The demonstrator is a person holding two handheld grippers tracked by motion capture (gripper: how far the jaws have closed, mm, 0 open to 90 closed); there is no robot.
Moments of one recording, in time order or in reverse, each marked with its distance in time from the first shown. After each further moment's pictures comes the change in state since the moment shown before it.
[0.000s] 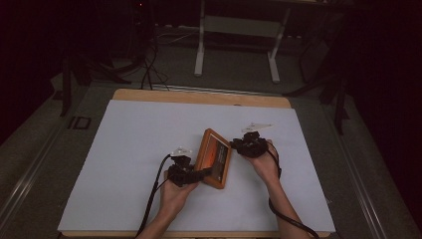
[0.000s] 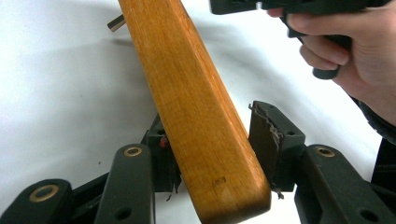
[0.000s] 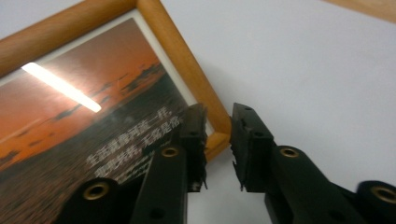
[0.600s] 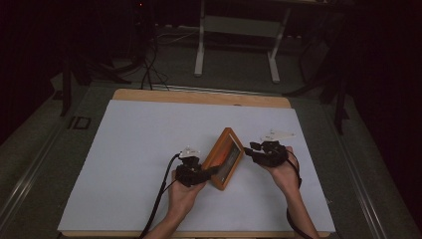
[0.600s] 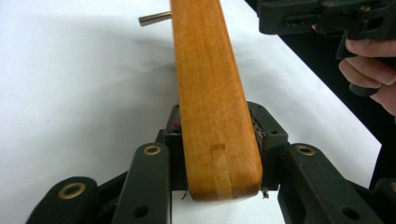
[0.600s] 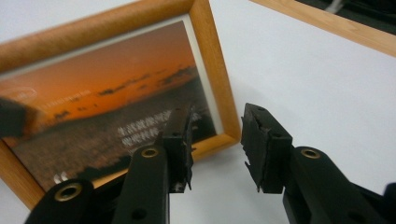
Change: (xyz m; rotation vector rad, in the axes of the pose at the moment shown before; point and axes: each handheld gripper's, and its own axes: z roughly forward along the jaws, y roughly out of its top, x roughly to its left) left arm -0.026 0.006 0.008 -0.041 0.007 0.032; right arm -0.002 -0.021 -0.064 -0.051 -0.046 -0.047
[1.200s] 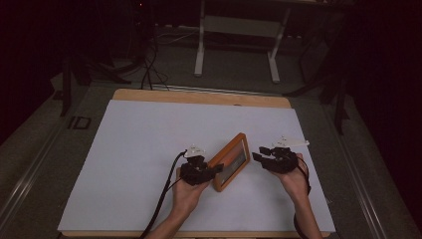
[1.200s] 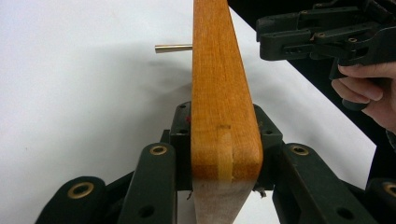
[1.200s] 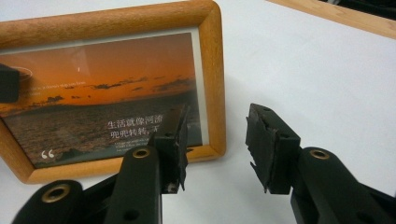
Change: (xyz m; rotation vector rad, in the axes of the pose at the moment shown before) left arm -0.009 0.009 0.003 -0.020 -0.008 0.060; right arm -0.013 -0.025 -0.015 -0.031 0.013 0.049
